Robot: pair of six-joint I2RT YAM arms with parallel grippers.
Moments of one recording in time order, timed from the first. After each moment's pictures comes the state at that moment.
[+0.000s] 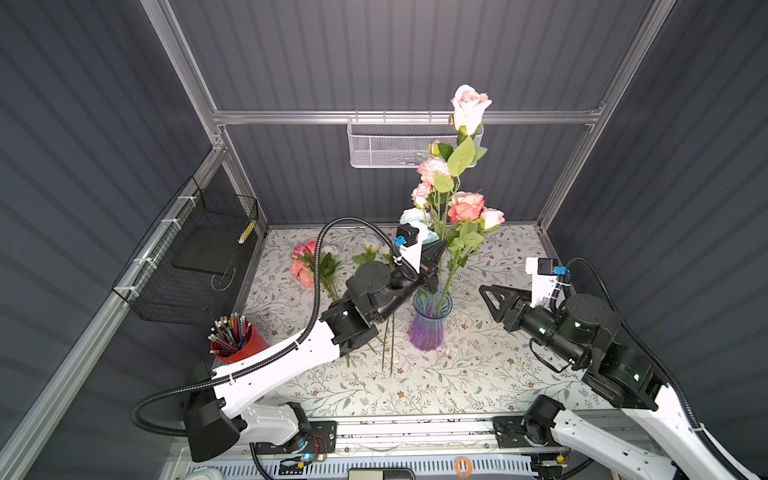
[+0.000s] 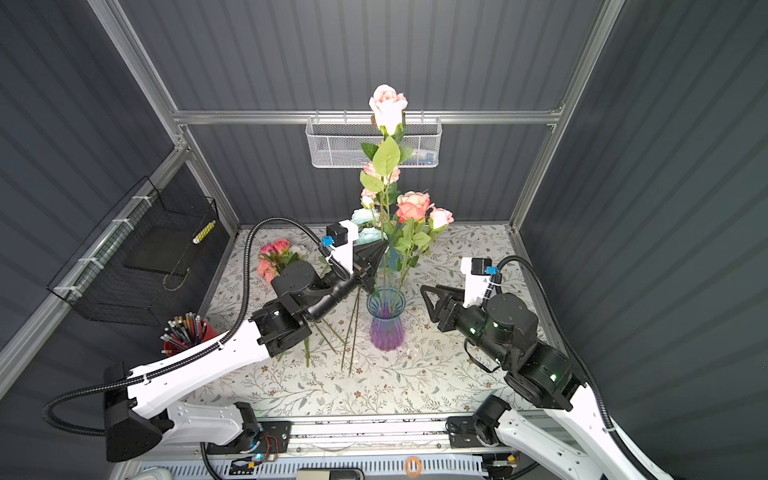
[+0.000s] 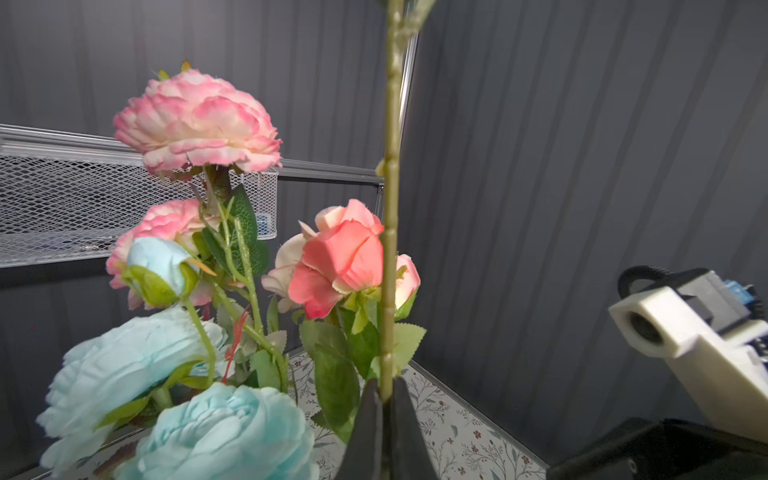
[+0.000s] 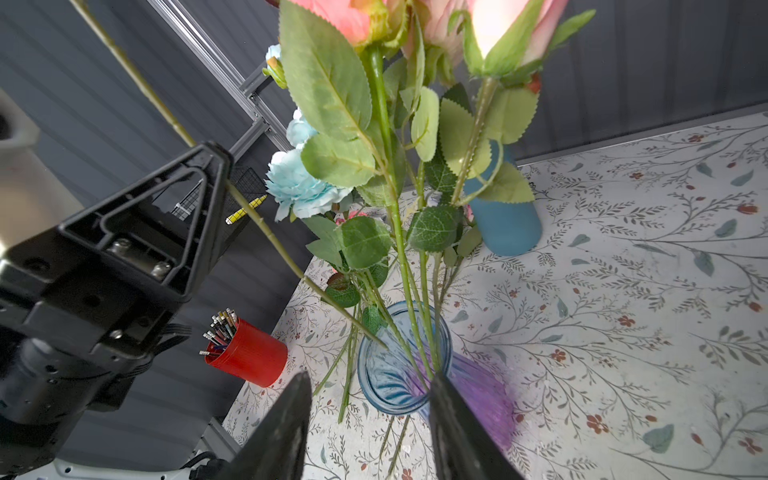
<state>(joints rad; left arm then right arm) -1.03 1.32 1.17 0.33 -0.19 -0.12 0.73 0.65 1.01 -0.56 0.10 0.62</state>
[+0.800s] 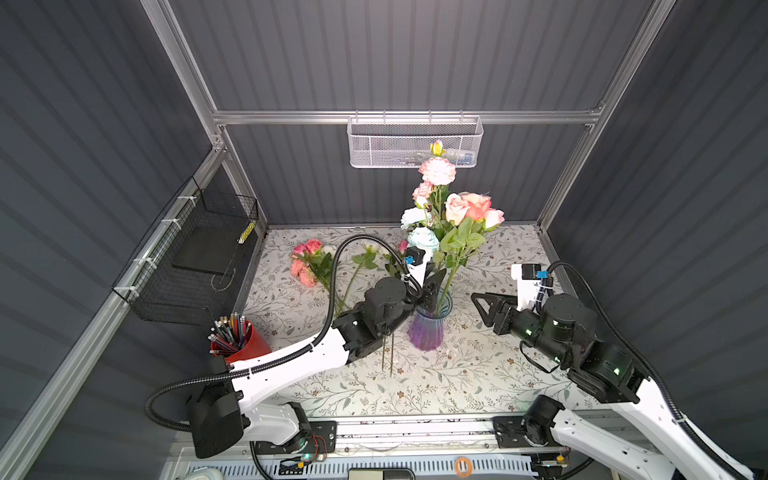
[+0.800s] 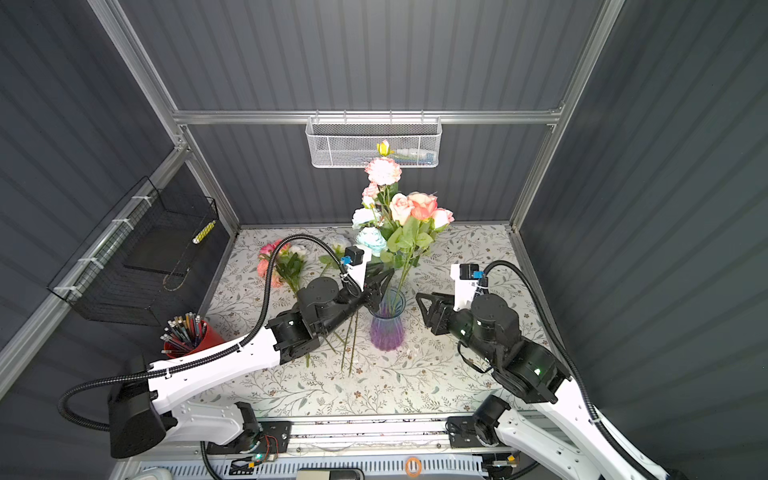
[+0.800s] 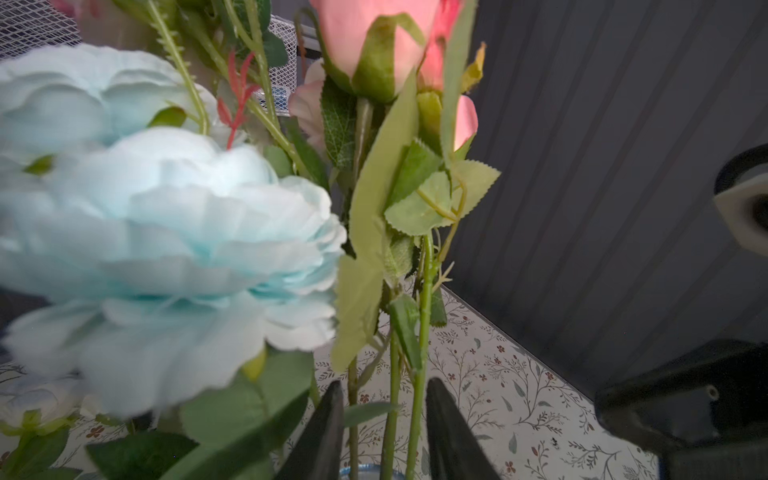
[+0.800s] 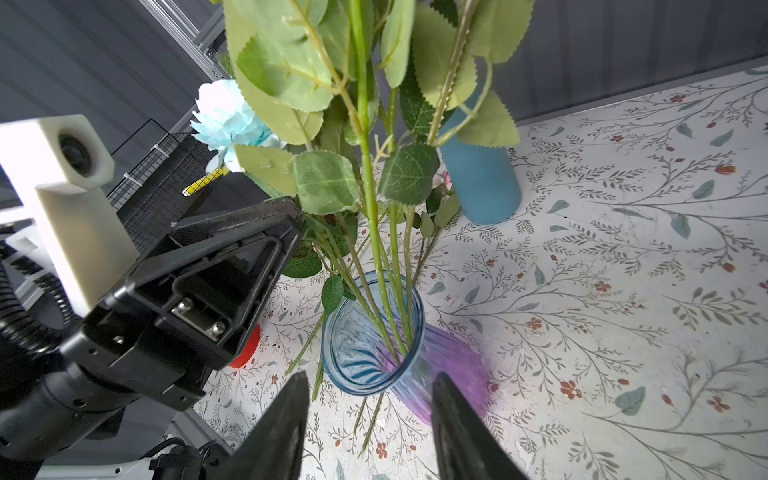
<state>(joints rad) -1.05 1.32 1.03 0.24 -0.24 -0.19 0.73 0.67 0.93 -0.56 0.10 0.61</state>
